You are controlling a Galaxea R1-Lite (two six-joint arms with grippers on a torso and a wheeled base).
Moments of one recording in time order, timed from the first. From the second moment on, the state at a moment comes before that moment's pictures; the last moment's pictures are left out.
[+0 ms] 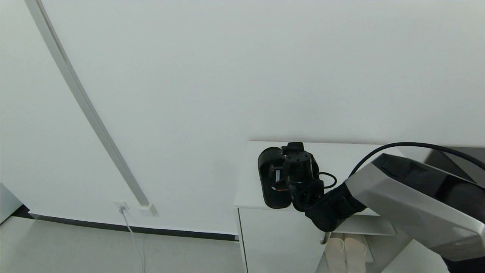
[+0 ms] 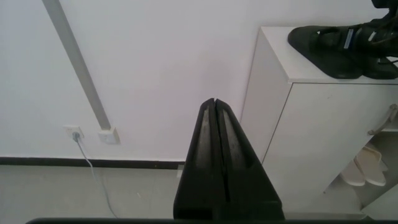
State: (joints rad) left arm 0.00 0.00 0.00 0.00 -0.02 -0.01; right arm 0.67 2.41 -1.35 -0.87 -0.59 0.15
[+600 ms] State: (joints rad) left arm 0.00 0.00 0.00 0.00 -0.02 -0.01; right arm 0.65 2.47 -1.45 -0.87 -0.59 0.13
